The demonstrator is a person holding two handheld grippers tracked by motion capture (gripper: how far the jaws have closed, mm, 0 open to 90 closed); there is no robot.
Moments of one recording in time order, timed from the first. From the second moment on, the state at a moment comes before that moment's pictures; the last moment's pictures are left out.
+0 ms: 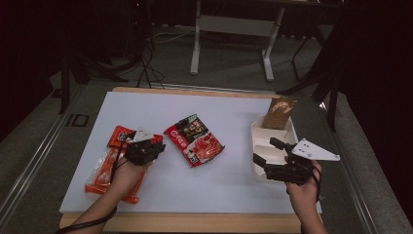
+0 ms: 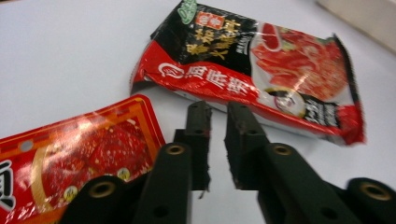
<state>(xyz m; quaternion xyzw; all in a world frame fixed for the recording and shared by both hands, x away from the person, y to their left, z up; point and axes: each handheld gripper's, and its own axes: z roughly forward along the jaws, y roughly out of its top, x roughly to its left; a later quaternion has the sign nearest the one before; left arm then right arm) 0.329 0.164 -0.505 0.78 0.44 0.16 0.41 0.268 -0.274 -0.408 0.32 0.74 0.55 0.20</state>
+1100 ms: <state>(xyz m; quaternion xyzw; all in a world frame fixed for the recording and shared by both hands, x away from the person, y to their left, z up) 0.369 0.122 -0.527 0.81 0.46 0.11 0.33 0.269 -0.272 -0.412 0.32 0.75 0.55 0.20</state>
